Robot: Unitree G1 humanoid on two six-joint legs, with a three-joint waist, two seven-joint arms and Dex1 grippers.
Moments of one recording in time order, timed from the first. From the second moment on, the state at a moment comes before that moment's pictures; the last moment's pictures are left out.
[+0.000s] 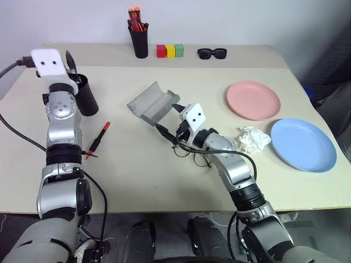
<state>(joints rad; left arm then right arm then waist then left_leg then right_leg) -0.78 0.50 0.27 0.47 -0.08 -0.07 0.04 -0.50 -0.13 0.23 0.04 0.08 0.18 0.53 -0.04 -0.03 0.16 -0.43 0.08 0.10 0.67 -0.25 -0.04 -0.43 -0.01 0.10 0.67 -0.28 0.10</state>
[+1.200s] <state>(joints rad) -0.60 0.59 0.17 -0.05 -0.38 1.42 -0.12 -0.38 -0.40 0.22 -0.14 0.16 0.26 0.81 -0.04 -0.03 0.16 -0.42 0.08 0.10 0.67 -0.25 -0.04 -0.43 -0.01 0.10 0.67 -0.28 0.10</state>
